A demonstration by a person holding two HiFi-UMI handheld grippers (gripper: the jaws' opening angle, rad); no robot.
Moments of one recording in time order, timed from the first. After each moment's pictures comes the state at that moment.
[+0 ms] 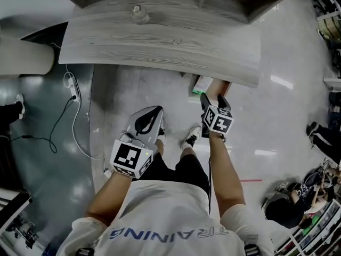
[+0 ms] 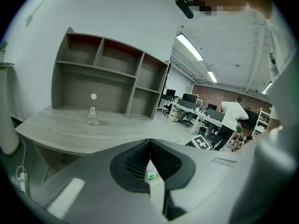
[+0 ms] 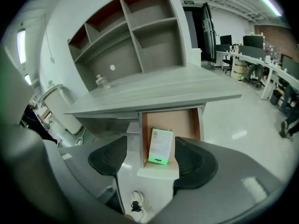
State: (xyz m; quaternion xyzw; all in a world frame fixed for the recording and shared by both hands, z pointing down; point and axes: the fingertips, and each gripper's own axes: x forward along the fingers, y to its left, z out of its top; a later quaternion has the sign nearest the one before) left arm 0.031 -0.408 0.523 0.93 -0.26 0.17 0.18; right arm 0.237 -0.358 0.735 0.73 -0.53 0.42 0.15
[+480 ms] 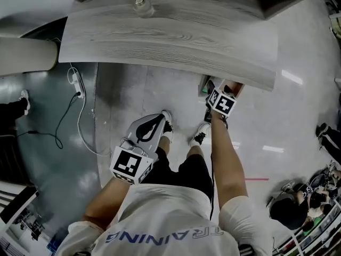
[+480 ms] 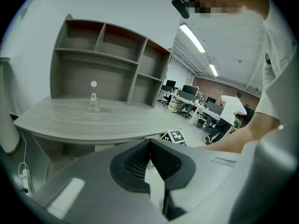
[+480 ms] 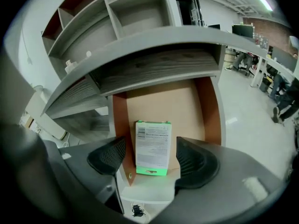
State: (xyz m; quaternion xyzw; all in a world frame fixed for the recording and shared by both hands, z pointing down) left arm 0.017 -0.409 0.567 0.92 -0.24 0.23 0.20; right arm 0.263 -0.398 0.838 0.74 -0.44 0.47 0.17
